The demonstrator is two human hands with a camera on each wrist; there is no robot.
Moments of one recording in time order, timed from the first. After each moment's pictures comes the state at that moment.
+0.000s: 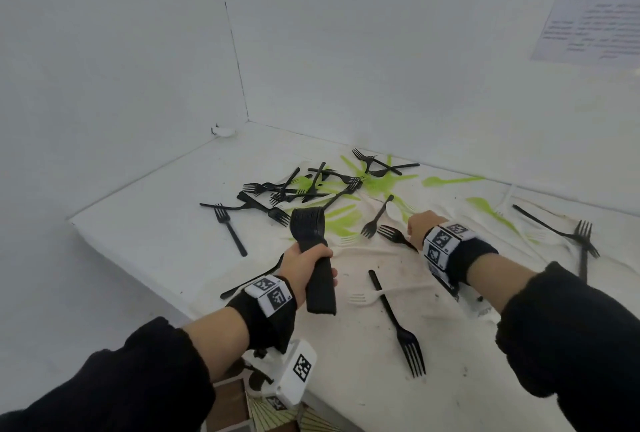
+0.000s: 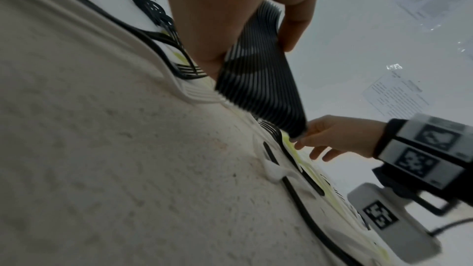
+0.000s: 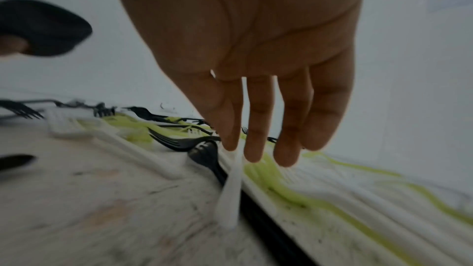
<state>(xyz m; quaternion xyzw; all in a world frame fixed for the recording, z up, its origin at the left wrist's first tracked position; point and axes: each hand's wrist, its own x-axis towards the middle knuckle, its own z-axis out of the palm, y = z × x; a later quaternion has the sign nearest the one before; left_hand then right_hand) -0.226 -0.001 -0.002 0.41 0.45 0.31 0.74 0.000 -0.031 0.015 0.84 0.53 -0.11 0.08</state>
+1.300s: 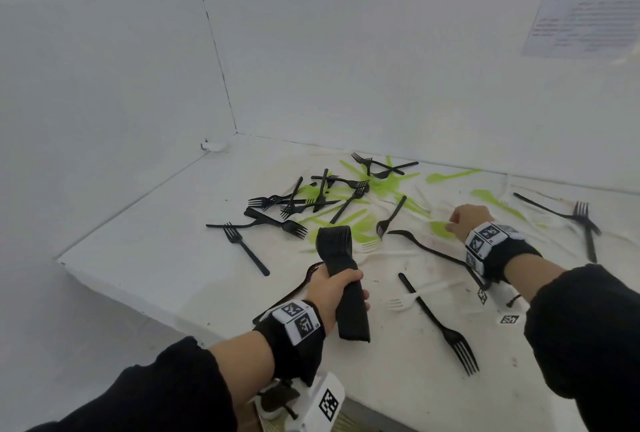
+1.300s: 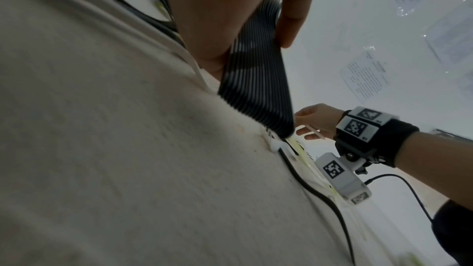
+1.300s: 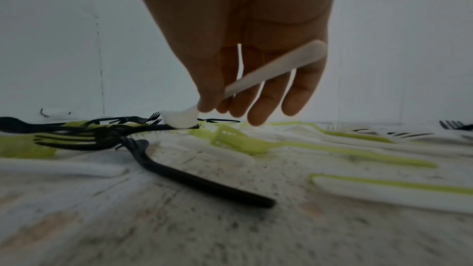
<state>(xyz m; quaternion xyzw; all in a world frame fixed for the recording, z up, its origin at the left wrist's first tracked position) -0.255 0.013 -0.016 0.41 0.41 0.21 0.78 0.011 -0.041 0.017 0.93 0.33 -0.12 -0.10</state>
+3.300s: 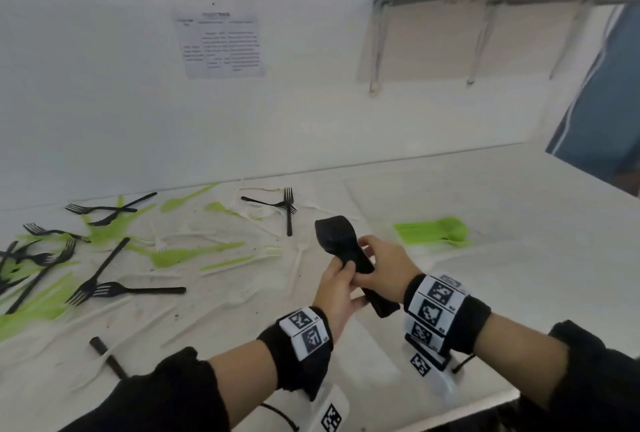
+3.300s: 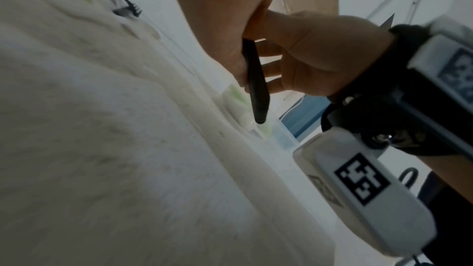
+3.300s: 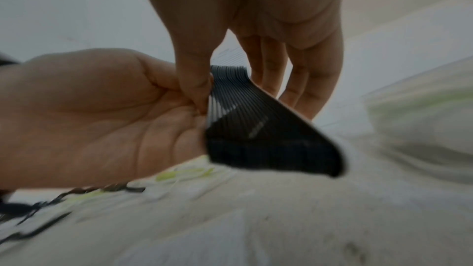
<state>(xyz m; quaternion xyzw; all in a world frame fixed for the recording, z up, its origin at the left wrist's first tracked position) 0.011 -0.311 0.005 0.51 0.14 0.03 0.85 0.068 -0.399 0.038 0.90 0.25 -0.10 -0.33</state>
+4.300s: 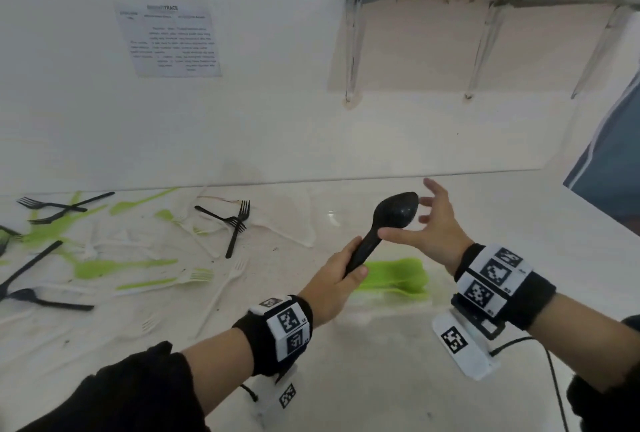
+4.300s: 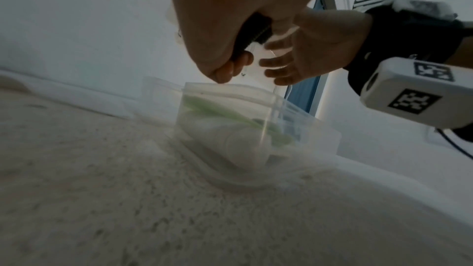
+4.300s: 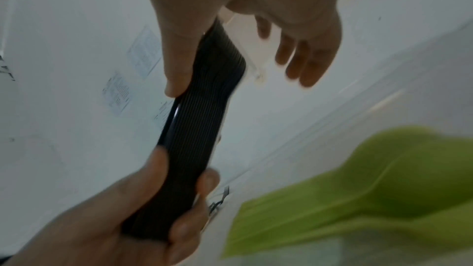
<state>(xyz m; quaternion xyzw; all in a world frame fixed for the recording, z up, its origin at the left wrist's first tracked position) 0.152 -0.373 -0.001 0.83 0.00 0.05 0.55 0.250 -0.523 0.075 0.82 0.18 -0.08 -0.53</state>
